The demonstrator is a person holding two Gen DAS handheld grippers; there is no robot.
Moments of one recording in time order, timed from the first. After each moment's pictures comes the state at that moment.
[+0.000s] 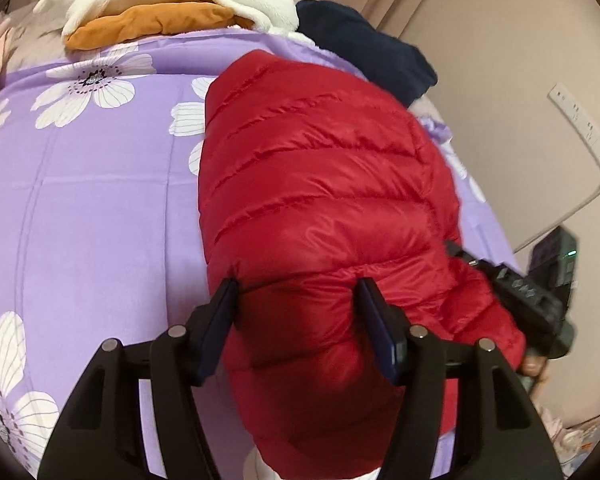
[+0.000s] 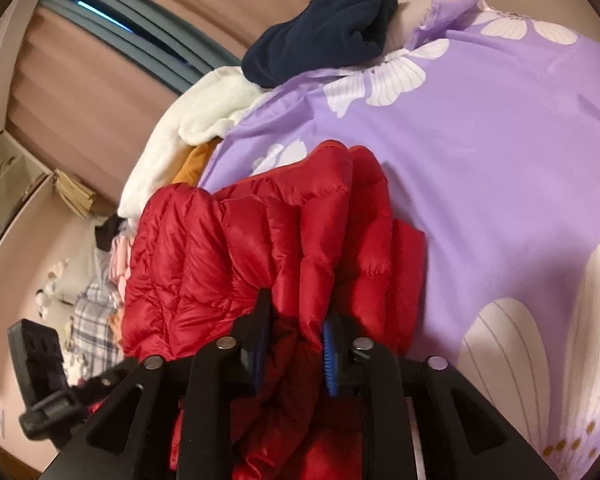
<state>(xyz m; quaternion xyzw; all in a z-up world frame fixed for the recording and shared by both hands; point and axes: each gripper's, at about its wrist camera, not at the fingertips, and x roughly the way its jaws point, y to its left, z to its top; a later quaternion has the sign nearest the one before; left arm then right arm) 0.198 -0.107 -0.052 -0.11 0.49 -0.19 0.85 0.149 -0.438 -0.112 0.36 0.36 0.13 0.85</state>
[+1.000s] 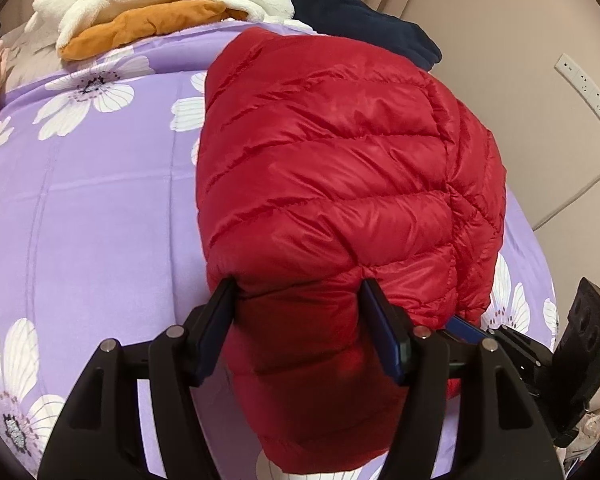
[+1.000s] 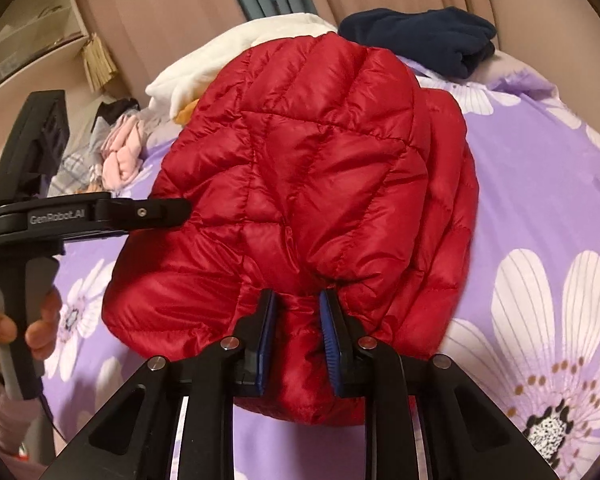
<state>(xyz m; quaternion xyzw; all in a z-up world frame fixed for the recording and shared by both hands) 0.195 -0.116 -0.056 -0.06 0.50 -0.18 0.85 0.087 -0.362 -0.103 0.13 0.39 0.17 0.90</state>
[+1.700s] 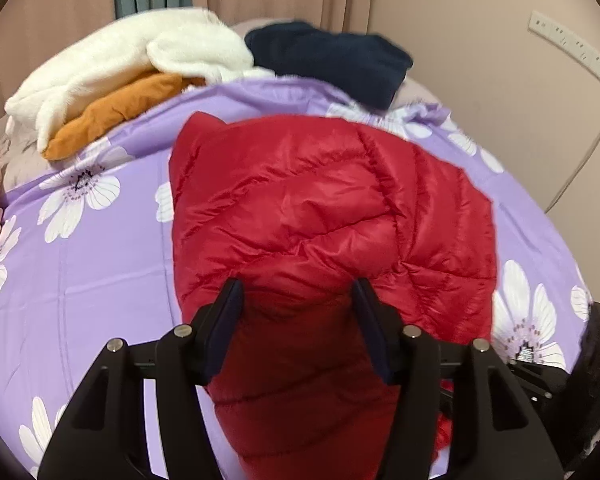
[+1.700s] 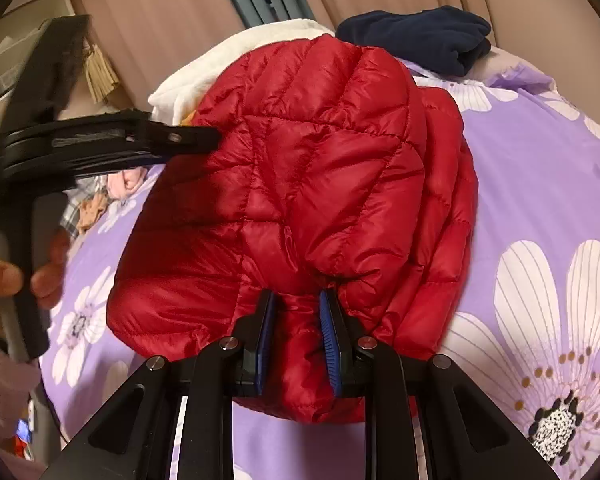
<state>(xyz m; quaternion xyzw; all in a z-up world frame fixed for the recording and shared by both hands) 0.222 -0.162 -0.028 0.05 0.44 -0.18 0.88 0.082 -0.365 -0.104 0.14 0.38 0.17 0.90</state>
